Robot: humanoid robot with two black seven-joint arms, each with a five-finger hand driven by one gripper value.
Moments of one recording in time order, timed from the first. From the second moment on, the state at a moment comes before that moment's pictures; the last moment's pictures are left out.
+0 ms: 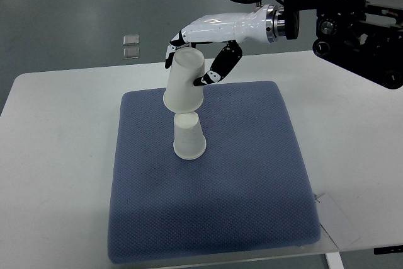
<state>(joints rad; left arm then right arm) -0.01 0.00 -0.05 -0.17 0.05 0.10 -0.03 1.33 -0.41 0.28 1.17 -1.46 0.36 0.37</state>
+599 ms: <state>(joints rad) -0.01 0.00 -0.05 -0.17 0.05 0.10 -0.03 1.29 -0.38 0.25 1.15 -1.54 0.34 0.35</state>
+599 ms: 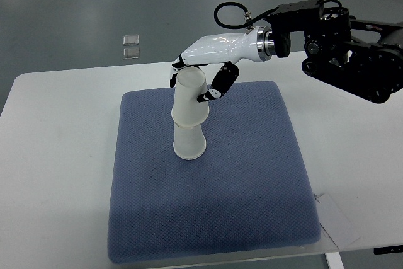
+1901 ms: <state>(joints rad) -0.01 0.00 -0.05 -0.17 0.05 0.10 -0.03 1.18 -0.42 0.27 1.14 -1.49 0.27 0.33</state>
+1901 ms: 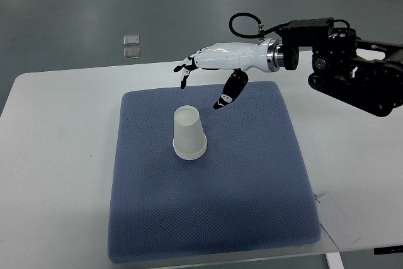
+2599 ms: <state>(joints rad) -0.01 0.00 -0.05 -0.17 0.05 0.10 -0.03 0.90 -0.36 0.57 0.59 -0.62 0.22 0.18</state>
